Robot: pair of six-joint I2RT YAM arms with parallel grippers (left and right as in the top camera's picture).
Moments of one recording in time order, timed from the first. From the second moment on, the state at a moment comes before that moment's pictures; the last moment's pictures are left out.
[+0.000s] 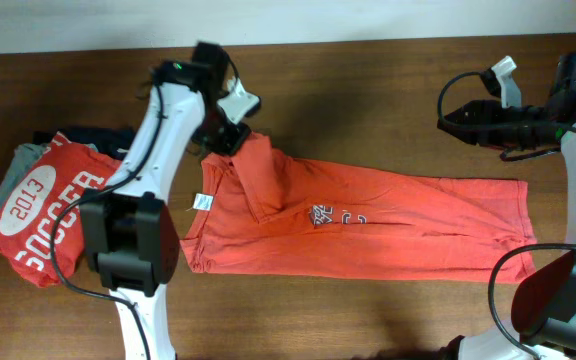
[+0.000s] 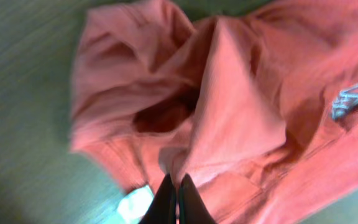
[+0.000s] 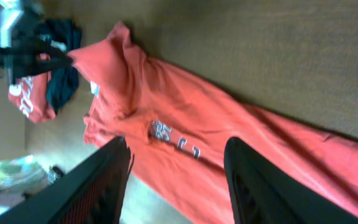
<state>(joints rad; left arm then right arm) -0.23 2.17 2.01 -1.31 0.18 0.34 -0.35 1.75 1.65 -1.16 -0.82 -0.24</state>
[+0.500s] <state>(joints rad) -0.22 2.17 2.12 -1.68 0.16 0.31 -0.35 1.75 1.65 -1.16 -0.81 -0.24</state>
